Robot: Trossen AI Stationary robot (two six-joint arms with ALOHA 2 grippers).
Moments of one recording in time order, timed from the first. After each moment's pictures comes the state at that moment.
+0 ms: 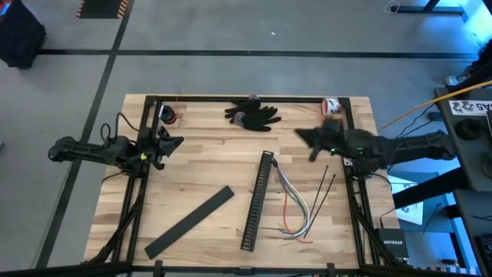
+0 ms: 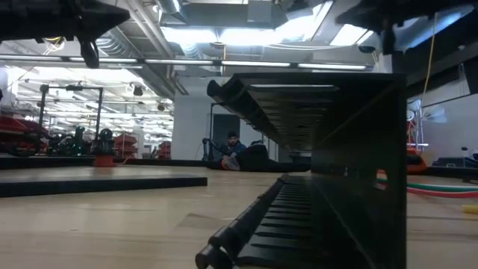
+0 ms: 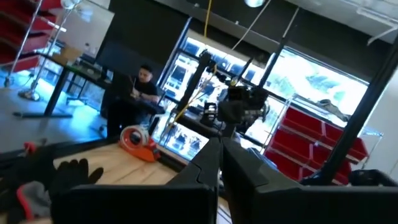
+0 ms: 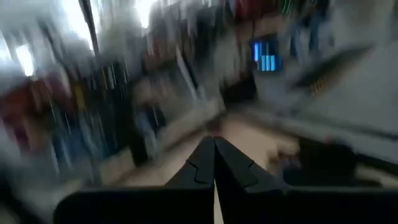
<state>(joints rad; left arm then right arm) -0.14 0.17 0.11 0.36 -0.43 -0.37 0.08 0.73 0.55 0.03 0.45 0.44</state>
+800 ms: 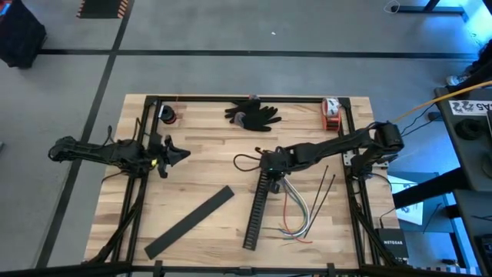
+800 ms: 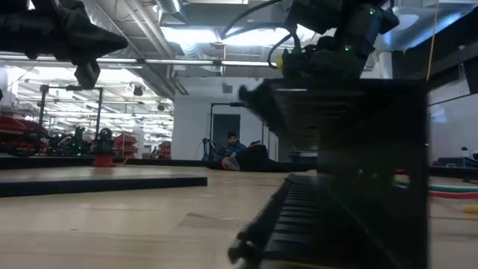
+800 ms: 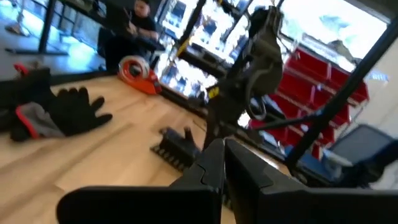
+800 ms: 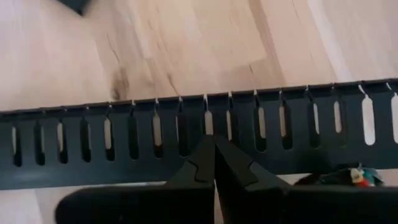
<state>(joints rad) -0.14 0.17 0.11 0.08 -0.30 -0.48 0.09 1.68 1.04 -0.54 0.05 0.41</state>
